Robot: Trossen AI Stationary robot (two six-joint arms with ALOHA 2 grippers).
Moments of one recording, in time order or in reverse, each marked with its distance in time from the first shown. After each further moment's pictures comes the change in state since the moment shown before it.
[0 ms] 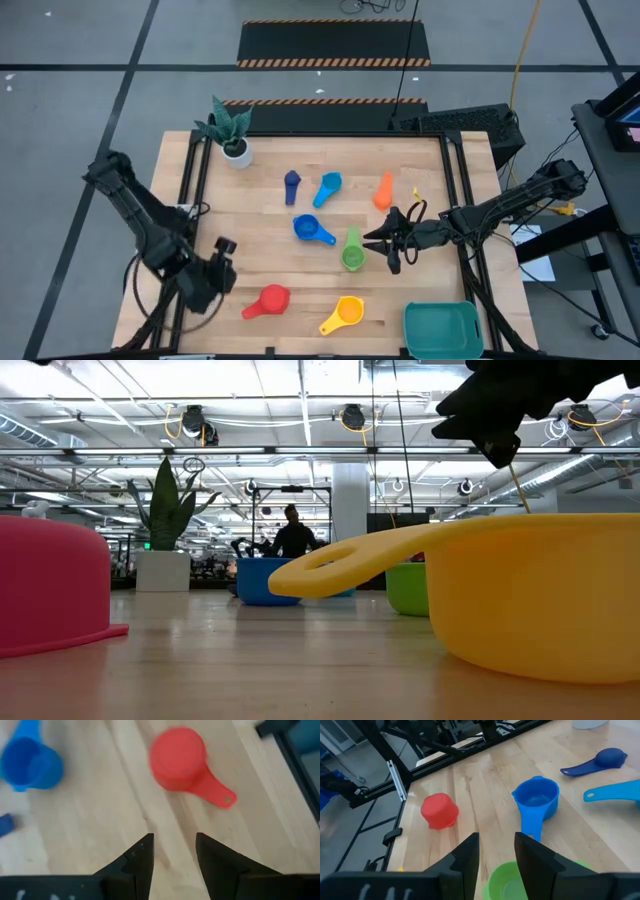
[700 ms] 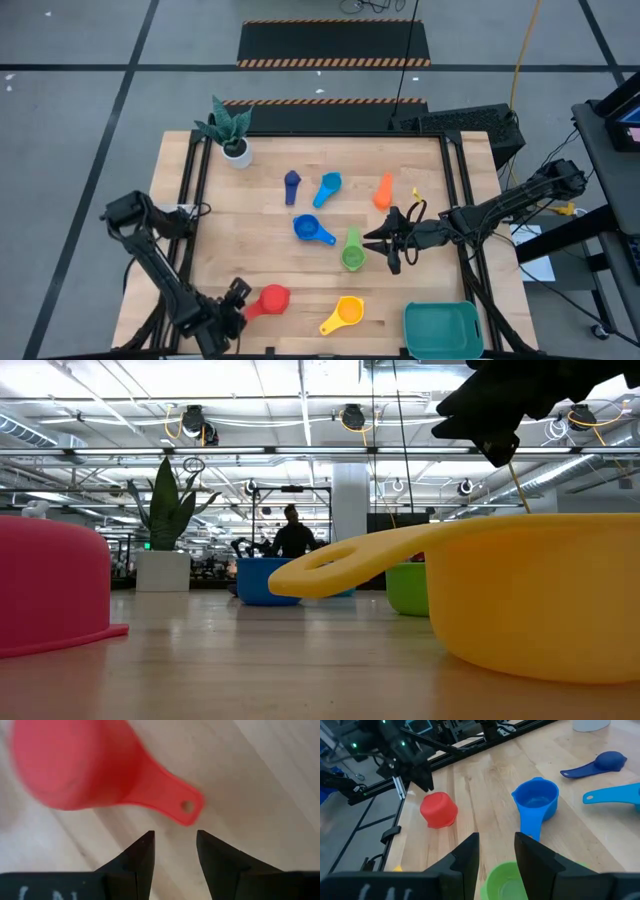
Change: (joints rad) left arm -0.161 0.440 -0.001 0.245 -0.053 0.076; right arm 0.000 0.000 0.000 0.000 0.000 -0.024
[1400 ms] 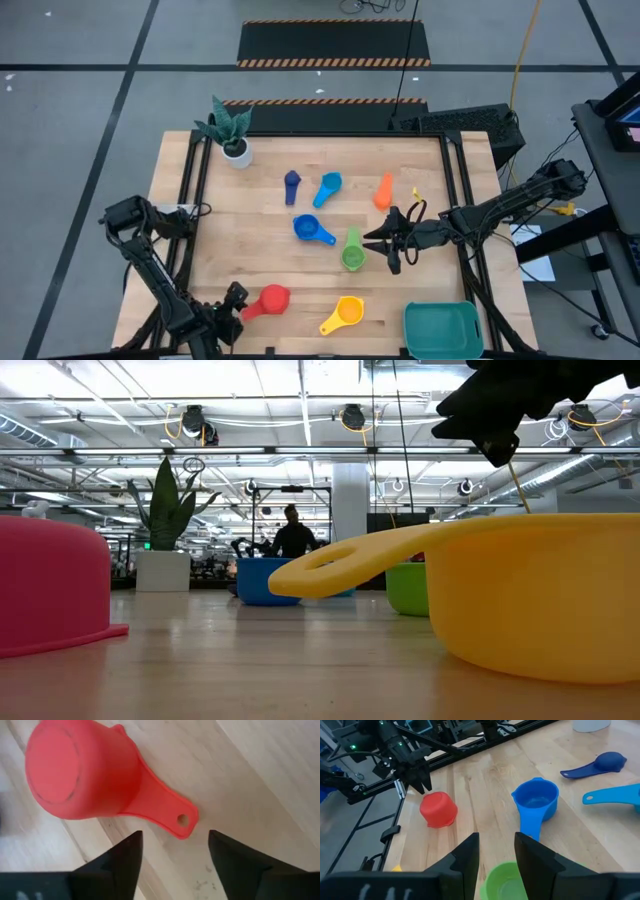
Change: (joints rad) left arm -0.047 0.017 0.000 0.039 -0.113 -0.055; right arm 0.000 0.000 0.000 0.000 0.000 -0.009
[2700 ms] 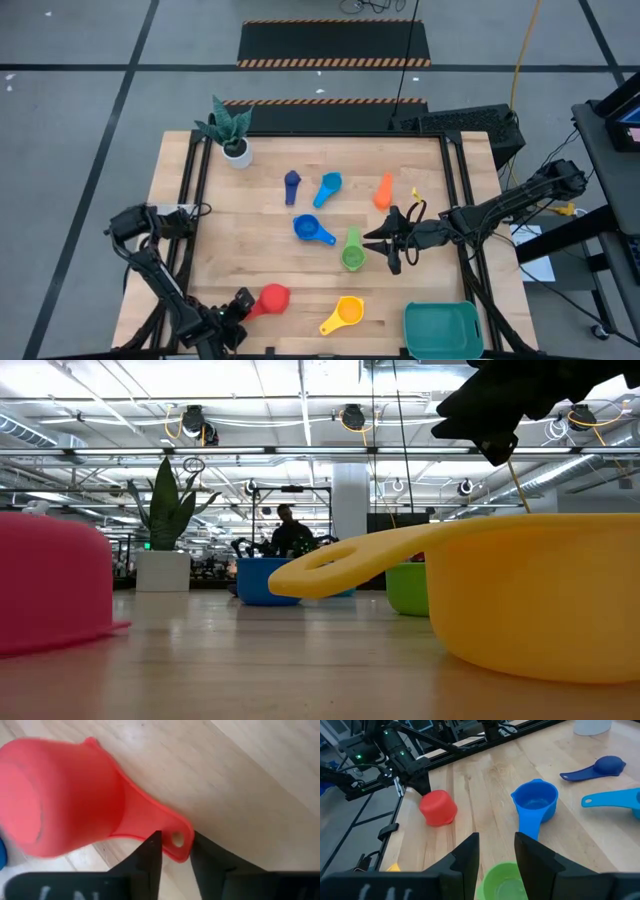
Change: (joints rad) left arm 0.025 0.107 0.000 0.083 -0.039 0.184; right arm -0.001 0.000 0.000 -0.001 0.000 -0.029
